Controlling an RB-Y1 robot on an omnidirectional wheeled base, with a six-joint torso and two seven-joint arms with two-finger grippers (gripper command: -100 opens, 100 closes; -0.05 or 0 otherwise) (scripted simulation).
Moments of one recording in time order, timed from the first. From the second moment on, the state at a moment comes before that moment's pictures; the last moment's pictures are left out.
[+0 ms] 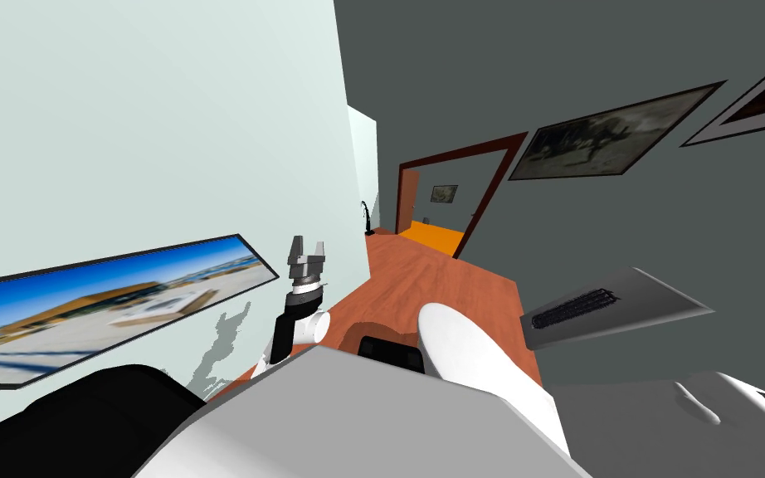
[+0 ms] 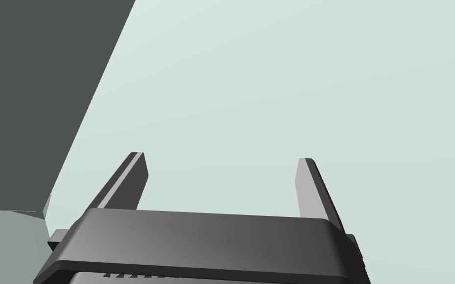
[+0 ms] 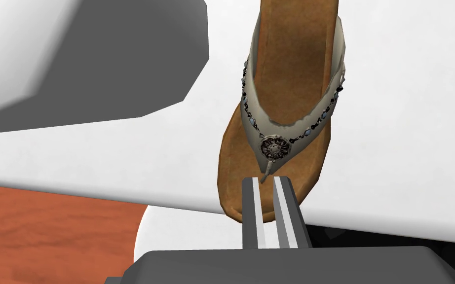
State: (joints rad) left arm 0.50 -0.02 0.06 -2.36 0.10 -0.53 -0.10; right arm 0.80 -1.98 0.75 -1.20 0.36 -0.42 0.66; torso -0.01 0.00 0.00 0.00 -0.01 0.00
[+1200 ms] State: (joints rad) left arm 0.50 -0.02 0.06 -2.36 0.10 -0.53 -0.10; right arm 1.07 -1.70 0.41 -0.92 0.42 -0.60 0.86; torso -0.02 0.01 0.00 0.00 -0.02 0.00
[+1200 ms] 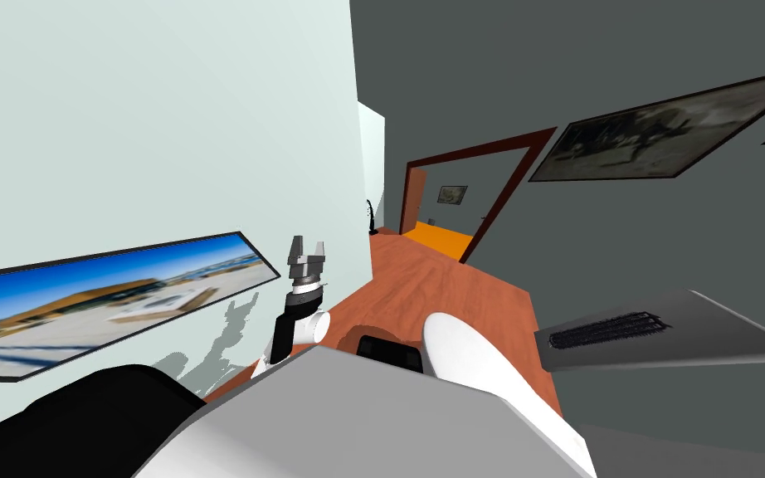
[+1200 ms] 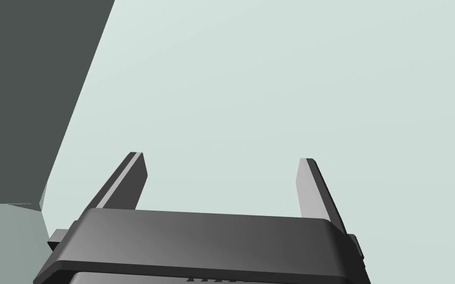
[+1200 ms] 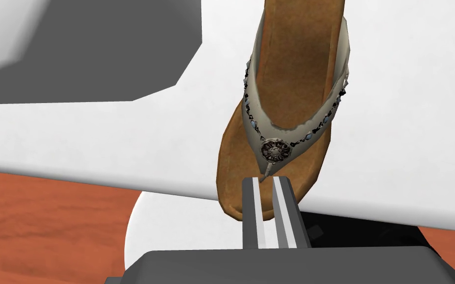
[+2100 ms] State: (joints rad) left arm 0.50 -0.02 0.06 -2.36 0.10 -0.53 -0.10; right arm 1.22 -1.51 0.18 -0.73 0.47 -0.71 0.99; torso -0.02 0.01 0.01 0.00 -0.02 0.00
